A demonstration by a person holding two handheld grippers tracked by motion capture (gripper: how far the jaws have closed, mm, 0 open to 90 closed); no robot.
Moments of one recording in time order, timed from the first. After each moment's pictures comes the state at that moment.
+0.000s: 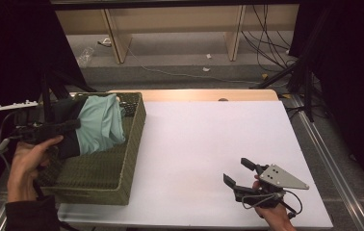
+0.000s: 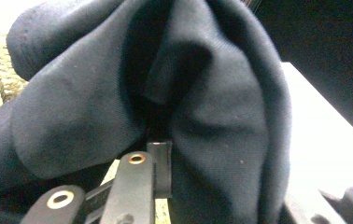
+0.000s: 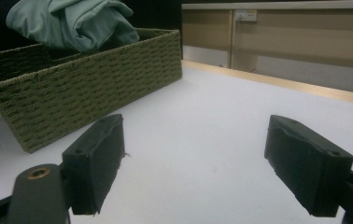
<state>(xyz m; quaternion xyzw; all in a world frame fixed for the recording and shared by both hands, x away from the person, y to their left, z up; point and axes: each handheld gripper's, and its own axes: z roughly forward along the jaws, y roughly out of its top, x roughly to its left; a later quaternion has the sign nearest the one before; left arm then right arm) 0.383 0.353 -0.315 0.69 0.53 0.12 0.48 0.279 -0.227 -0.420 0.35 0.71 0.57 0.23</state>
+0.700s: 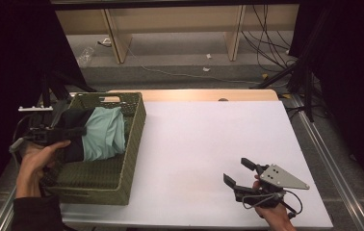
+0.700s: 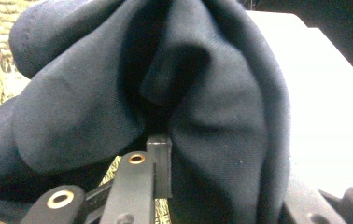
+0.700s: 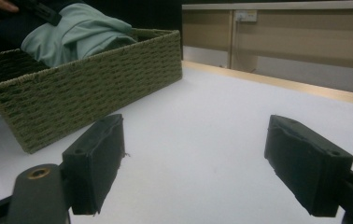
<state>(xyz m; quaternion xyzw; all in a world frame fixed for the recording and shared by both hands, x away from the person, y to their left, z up) 0.405 0.354 -0.348 0.71 0.55 0.09 0.42 0.279 -0.227 -0.420 0.35 0.71 0.57 0.23</state>
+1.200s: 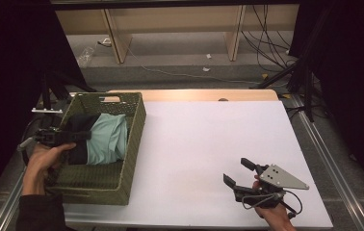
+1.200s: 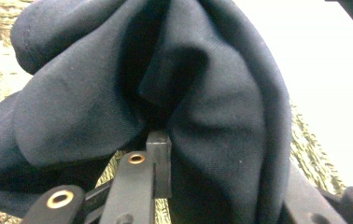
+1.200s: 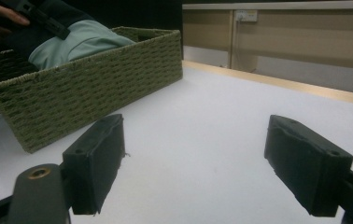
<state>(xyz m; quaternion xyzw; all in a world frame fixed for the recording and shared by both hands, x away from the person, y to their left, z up) 0.416 0.348 -0.366 0.73 0.56 0.08 0.39 0.279 -0.227 -0.420 0.35 0.71 0.57 0.23</state>
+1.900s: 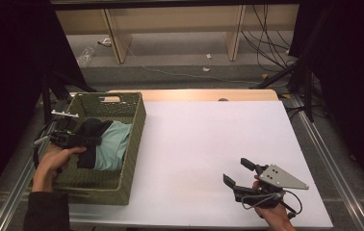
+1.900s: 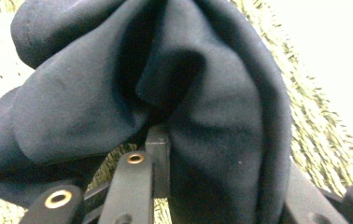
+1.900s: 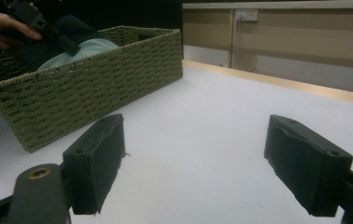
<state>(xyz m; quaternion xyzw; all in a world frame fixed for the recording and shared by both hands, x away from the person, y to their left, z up) 0.432 0.332 -0.392 0.76 0.54 0.04 0.36 0.279 -0.226 -0.420 0.35 0.71 0.57 0.23</state>
